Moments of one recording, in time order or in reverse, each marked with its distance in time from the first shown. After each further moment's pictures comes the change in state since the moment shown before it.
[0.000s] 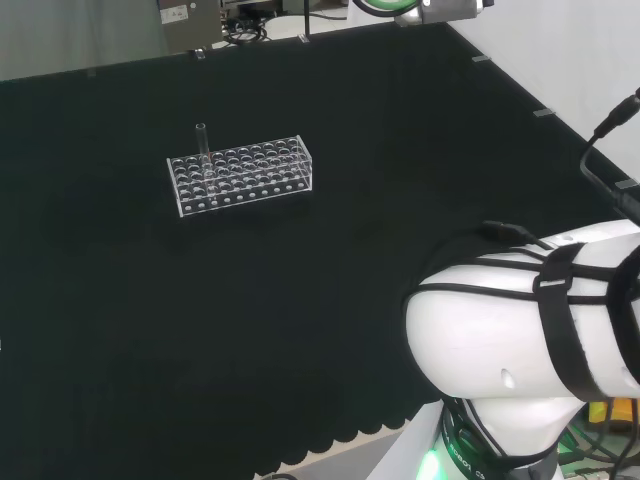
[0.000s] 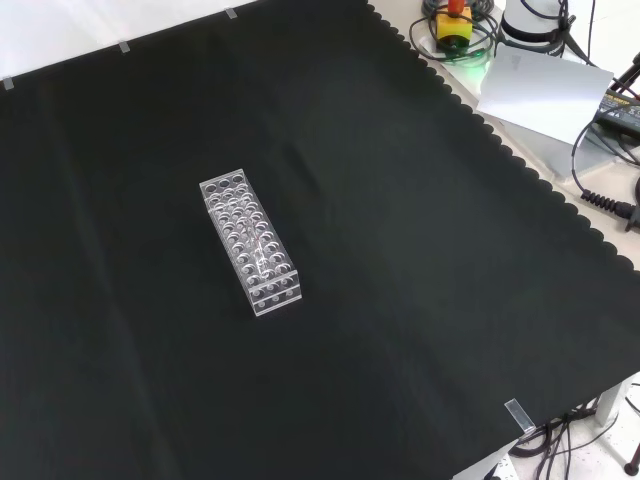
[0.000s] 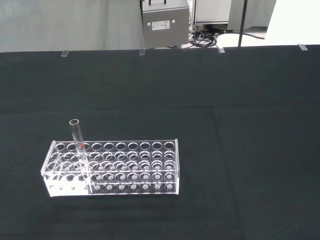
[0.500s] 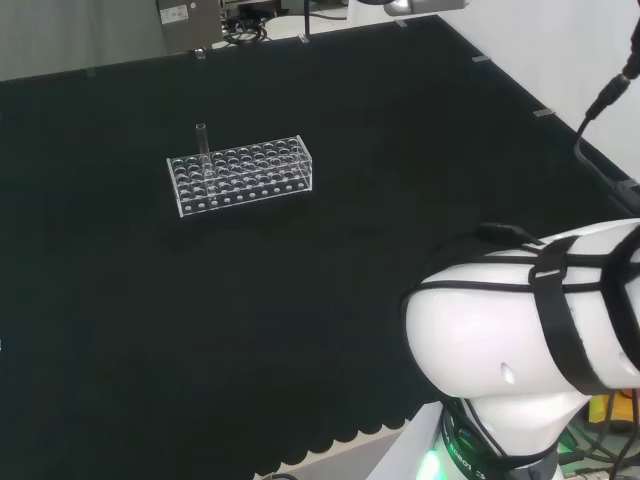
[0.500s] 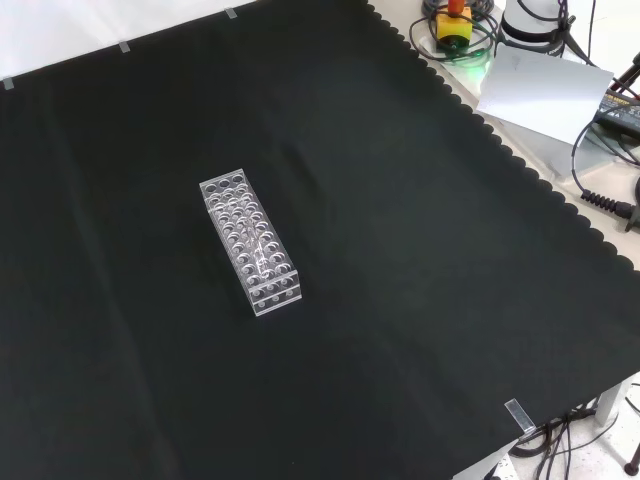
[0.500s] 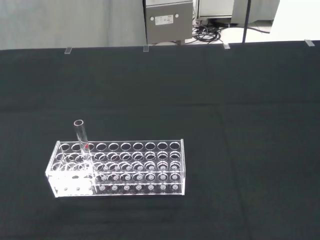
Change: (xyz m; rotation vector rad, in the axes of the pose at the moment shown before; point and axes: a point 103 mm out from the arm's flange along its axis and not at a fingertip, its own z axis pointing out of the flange) arm 0.006 0.018 0.000 0.023 0.007 -0.010
